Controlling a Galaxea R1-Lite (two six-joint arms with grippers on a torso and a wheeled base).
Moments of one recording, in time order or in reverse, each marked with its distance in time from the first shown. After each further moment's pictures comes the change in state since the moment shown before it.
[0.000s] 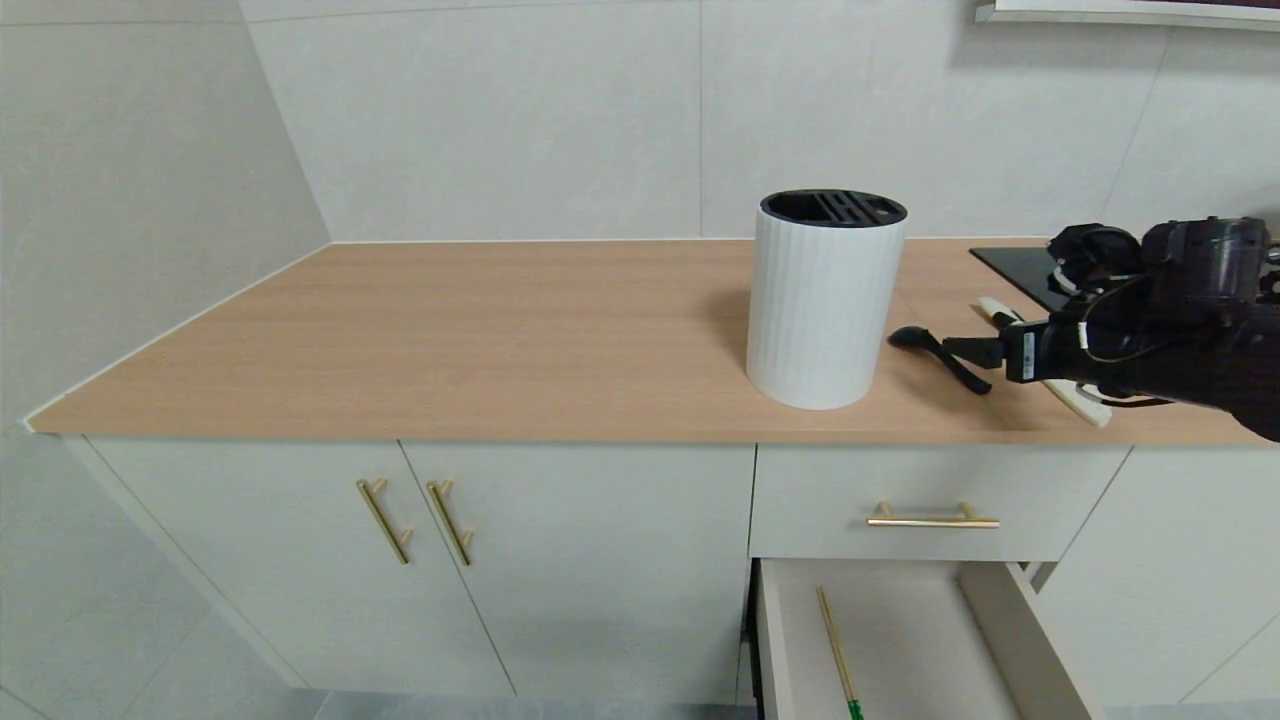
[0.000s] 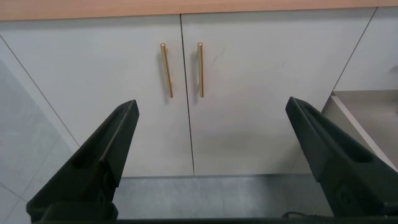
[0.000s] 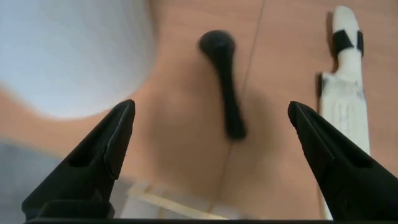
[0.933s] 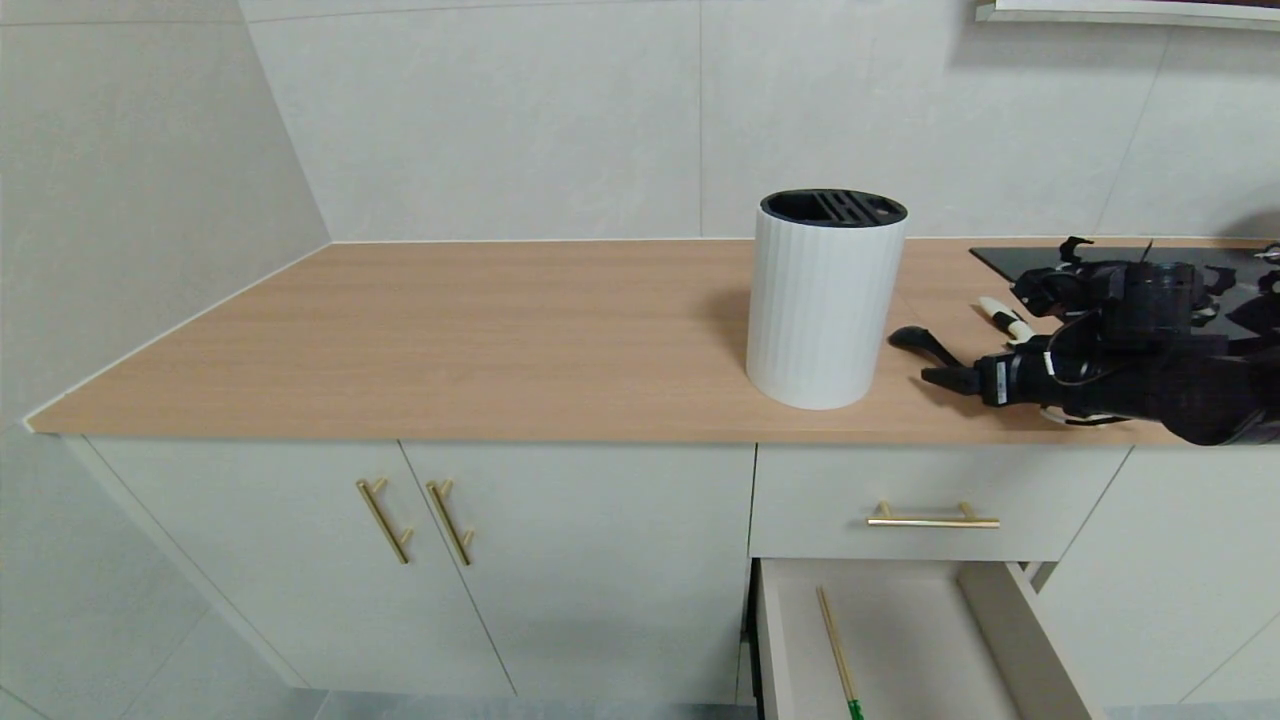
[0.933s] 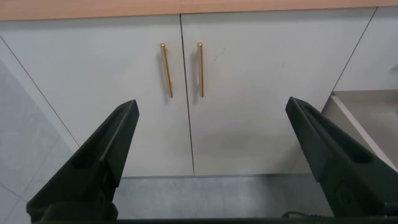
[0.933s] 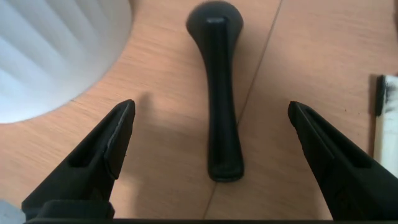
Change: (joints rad) left arm 0.000 0.000 0.000 0.000 0.000 0.000; right arm -0.052 0.180 -0.074 -0.022 0.151 -0.027
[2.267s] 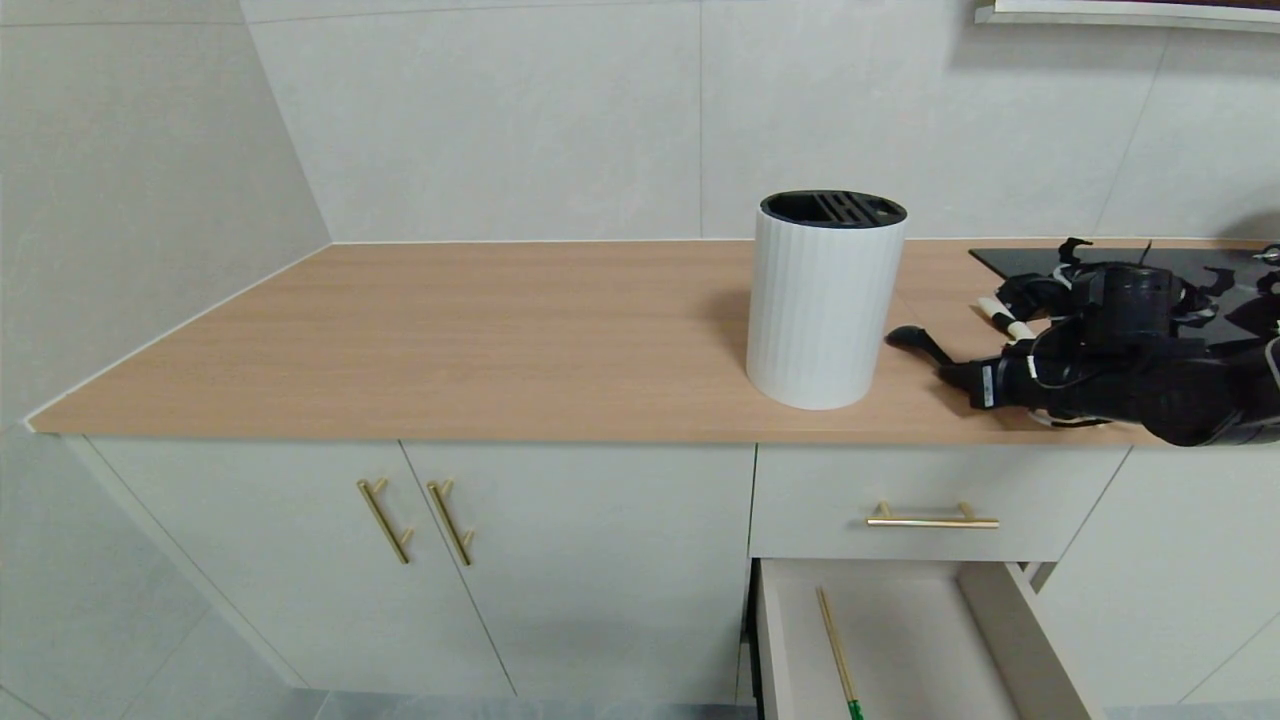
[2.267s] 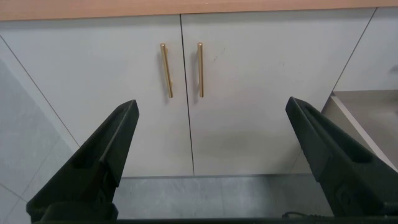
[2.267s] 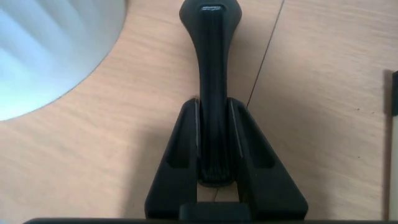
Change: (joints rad) left arm 0.000 0.000 0.000 0.000 0.000 0.000; right arm 0.013 0.038 -0.023 0.010 -0.053 -0.006
